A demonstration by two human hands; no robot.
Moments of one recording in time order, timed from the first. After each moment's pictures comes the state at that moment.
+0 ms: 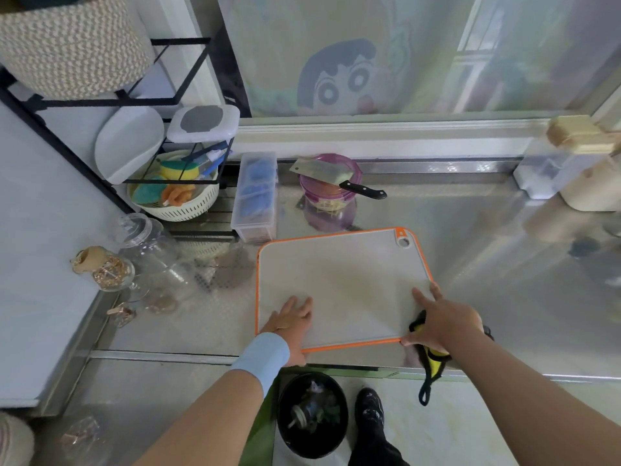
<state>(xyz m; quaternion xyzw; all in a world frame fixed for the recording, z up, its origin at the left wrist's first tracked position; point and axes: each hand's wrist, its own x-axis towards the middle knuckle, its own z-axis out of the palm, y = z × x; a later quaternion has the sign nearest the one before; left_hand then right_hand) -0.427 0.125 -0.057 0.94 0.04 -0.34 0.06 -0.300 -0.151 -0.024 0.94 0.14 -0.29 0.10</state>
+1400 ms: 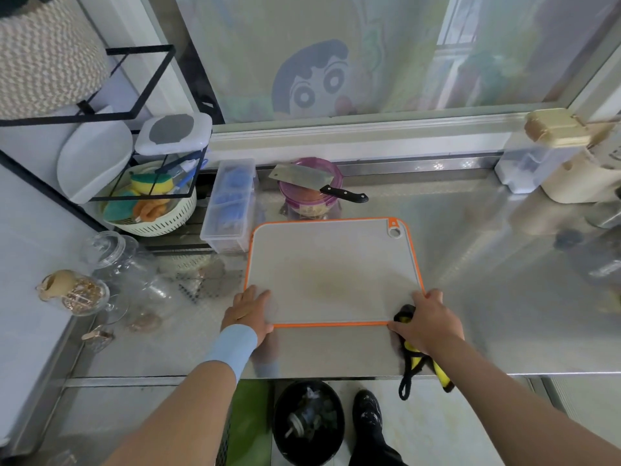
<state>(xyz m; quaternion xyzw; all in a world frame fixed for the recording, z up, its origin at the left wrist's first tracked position) -0.395 0.172 -0.063 0.93 0.24 -0.25 0.09 -0.287 -0.160 -0.064 0.97 0.04 -0.23 -0.07</state>
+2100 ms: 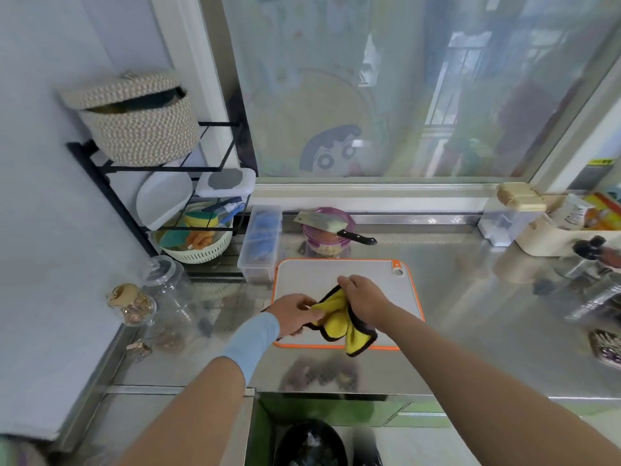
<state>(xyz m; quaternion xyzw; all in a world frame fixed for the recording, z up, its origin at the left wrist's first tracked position) -0.407 0.152 0.068 0.84 0.16 -0.20 0.47 -0.321 -0.020 0.078 0.87 0.11 -0.24 -0.41</state>
